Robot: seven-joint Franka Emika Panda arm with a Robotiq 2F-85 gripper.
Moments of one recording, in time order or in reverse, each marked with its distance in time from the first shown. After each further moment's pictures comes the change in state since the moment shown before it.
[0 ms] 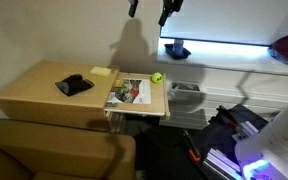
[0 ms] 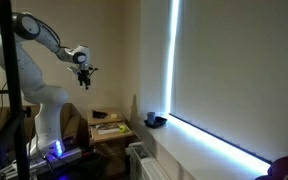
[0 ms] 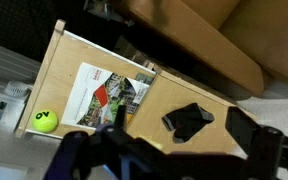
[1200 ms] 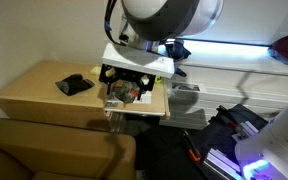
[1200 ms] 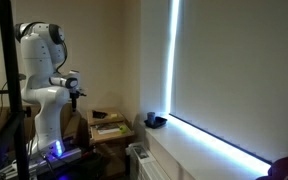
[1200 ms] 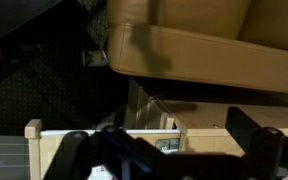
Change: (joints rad) arm 0.094 0.459 0.244 -0.126 0.109 0.529 0.505
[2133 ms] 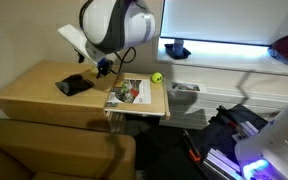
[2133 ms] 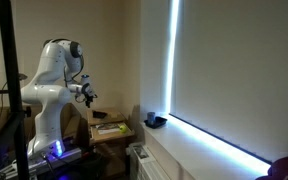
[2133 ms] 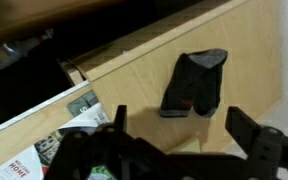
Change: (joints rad) arm 0.115 0.472 -0.259 0.416 -0.283 0.381 0.570
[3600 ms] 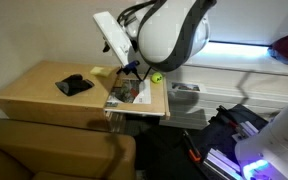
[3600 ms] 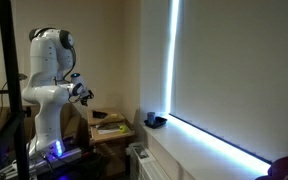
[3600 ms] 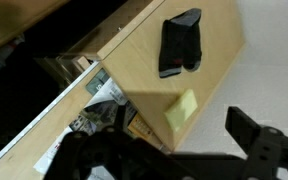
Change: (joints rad) arm -0.192 -0.304 0.211 -0.446 0.068 0.361 0.186
